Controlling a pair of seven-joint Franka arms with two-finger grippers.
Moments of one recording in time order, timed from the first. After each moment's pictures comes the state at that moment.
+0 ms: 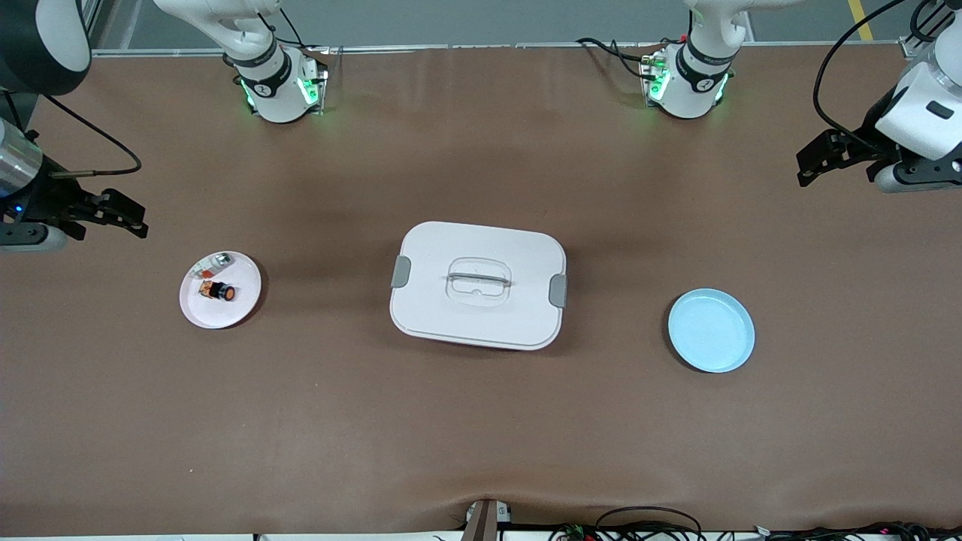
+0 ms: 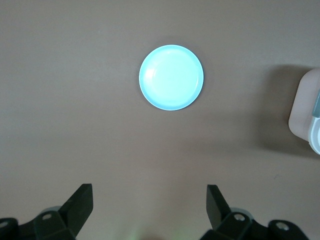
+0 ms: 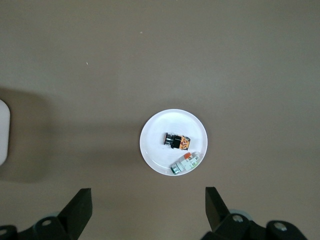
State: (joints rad) left arm 0.03 -0.11 -0.13 -1.70 0.04 1.58 -0.13; right arm -0.02 -0.03 -0.01 -1.77 -0.01 1.78 -0.04
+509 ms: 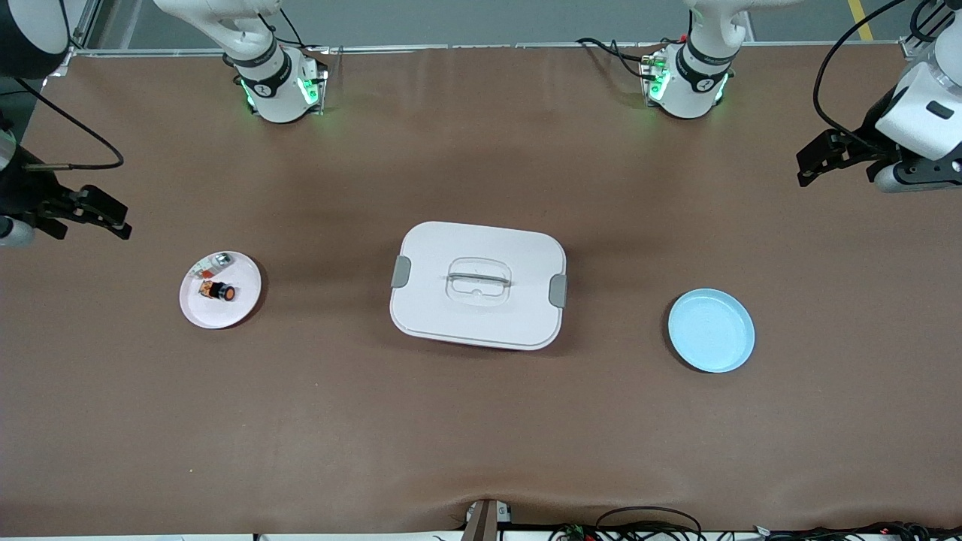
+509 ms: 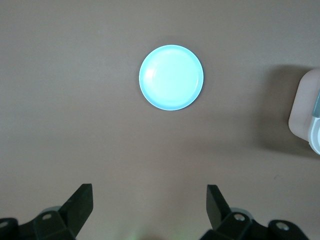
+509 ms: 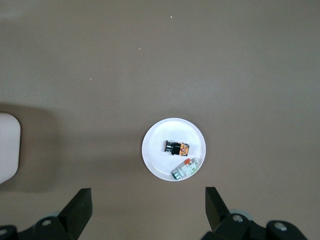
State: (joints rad) left arm 0.03 -0.11 -0.13 -1.70 0.04 1.58 -0.13; right arm -0.02 -0.03 -0.02 -1.69 -0.01 1.73 -0.02
